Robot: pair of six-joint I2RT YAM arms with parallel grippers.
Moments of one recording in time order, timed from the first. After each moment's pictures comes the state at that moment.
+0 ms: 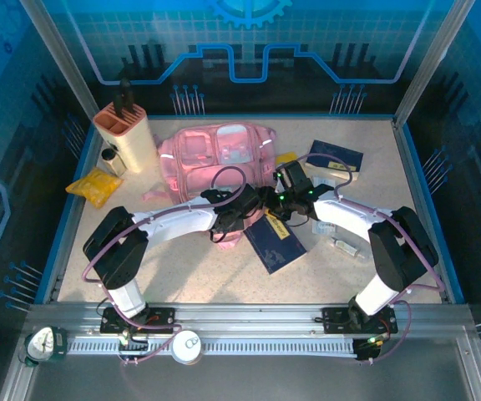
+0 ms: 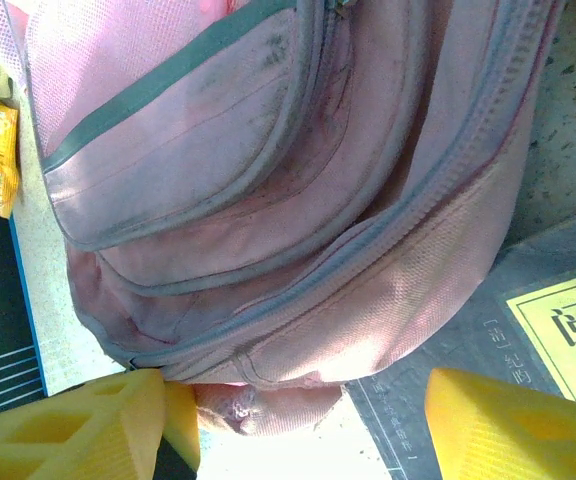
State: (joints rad) left arm -0.80 1.73 1.19 -0.79 -0.37 -0.99; right arm 0.54 1.62 0.99 -0.26 -0.35 0.89
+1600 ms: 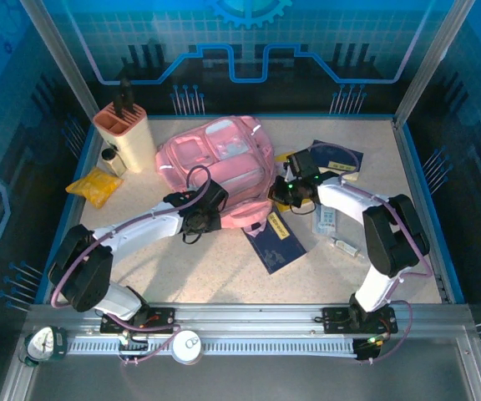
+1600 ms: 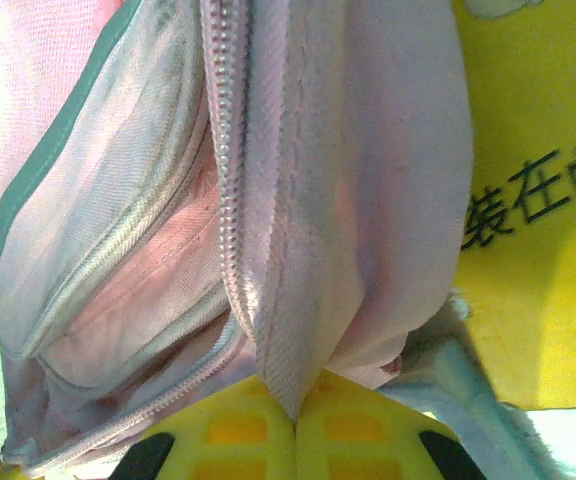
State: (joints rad) left arm -0.64 1.48 0.97 -0.69 -0.19 -0.82; right arm 0.41 1.72 1.10 -0.35 -0.32 0.74
